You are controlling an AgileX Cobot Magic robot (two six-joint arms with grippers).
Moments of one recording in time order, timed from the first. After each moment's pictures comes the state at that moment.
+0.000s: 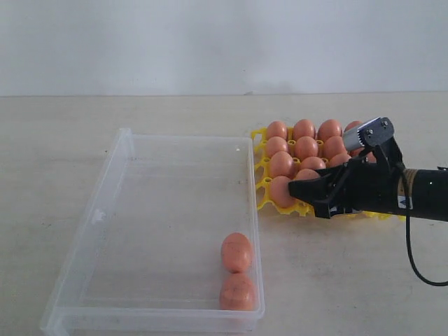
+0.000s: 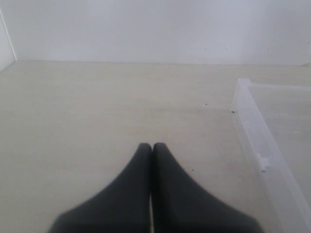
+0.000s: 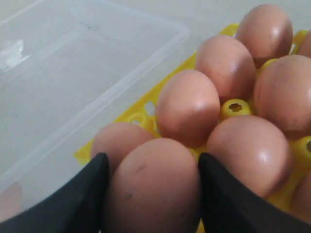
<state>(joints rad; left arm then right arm) -0.09 0.00 0.00 0.54 0.36 -0.53 0.05 1.95 -0.66 -1.06 -0.92 0.62</state>
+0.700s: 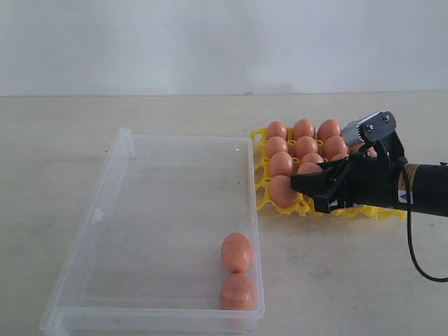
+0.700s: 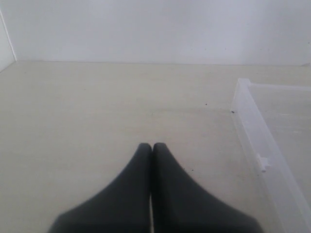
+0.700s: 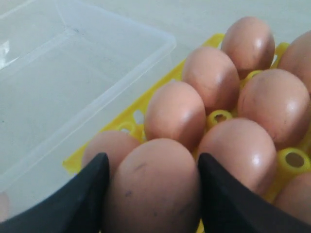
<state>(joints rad) -0.09 0.00 0.00 0.54 0.36 -0.53 0.05 1.92 -0.66 -1.01 -0.90 0.58</state>
